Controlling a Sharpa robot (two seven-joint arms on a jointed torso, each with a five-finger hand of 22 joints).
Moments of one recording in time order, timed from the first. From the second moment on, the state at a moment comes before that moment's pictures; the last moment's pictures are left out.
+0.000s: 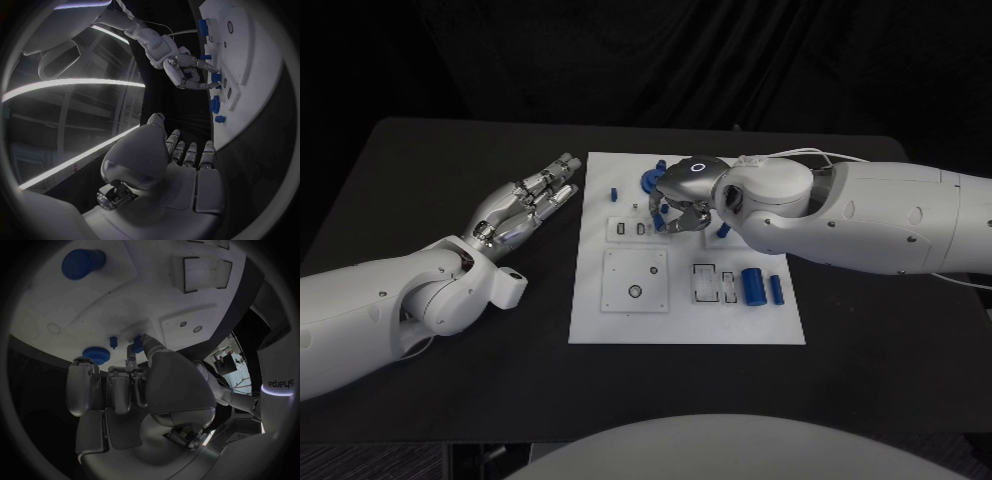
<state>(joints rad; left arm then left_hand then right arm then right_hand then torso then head) 1.20 -0.92 -0.21 1.50 -0.29 -0.08 0.68 1.45 0.25 -0.22 0.28 0.56 0.31 0.03 0.03 0.04 0.02 0.00 0.01 0.01 0.00 0.06 0.00 0.00 0.16 0.01 0.18 0.01 0.01 1.41 -0.69 -0.25 1.56 -1.75 -0.12 -0.21 1.31 -0.05 0.18 0.12 0.27 0.89 0.04 0.19 0.44 1.47 -0.05 1.57 1.31 1.46 -0.10 1.57 1.31 0.04 1.47 0.02 1.37 1.31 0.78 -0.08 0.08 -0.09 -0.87</state>
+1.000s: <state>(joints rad) 1.20 -0.92 -0.21 1.50 -0.29 -0.08 0.68 1.46 0.24 -0.22 0.28 0.56 0.31 0.03 0.03 0.04 0.03 0.00 0.01 0.01 0.00 0.06 0.00 0.00 0.16 0.01 0.18 0.01 0.01 1.41 -0.71 -0.25 1.55 -1.75 -0.13 -0.20 1.24 -0.09 0.16 0.12 0.27 0.69 0.04 0.06 0.34 1.47 -0.04 1.57 1.31 1.46 -0.09 1.53 1.31 0.06 1.44 0.03 1.30 1.31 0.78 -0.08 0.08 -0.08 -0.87</state>
